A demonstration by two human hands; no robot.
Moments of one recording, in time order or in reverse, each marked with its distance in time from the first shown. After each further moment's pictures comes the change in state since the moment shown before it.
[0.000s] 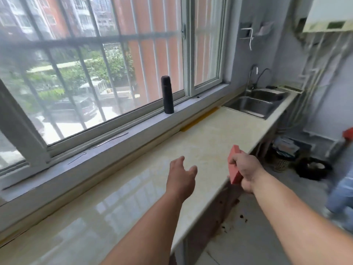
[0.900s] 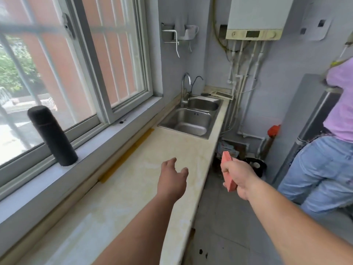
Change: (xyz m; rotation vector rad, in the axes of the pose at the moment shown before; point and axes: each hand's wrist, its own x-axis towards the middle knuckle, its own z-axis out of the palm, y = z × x) left_hand 0.334 0.127 0.275 0.030 -0.286 0.186; right_hand 0.307 -0.134 -0.158 -0.055 0.306 -0.004
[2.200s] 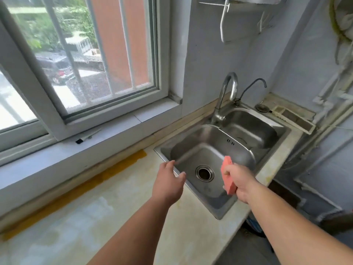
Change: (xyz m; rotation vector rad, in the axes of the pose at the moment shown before) left_hand 0.466 0.007 0.155 0.119 0.222 -0.328; right_hand 0.588 -0.148 0.064 -0.286 -0.312 0.154
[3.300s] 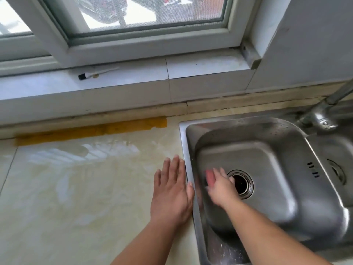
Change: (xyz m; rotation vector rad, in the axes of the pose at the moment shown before) left_hand 0.062 -0.046 0.130 0.518 0.124 -0.390; right_hand 0.256 0.098 0.104 -1.352 -0.550 -0.400
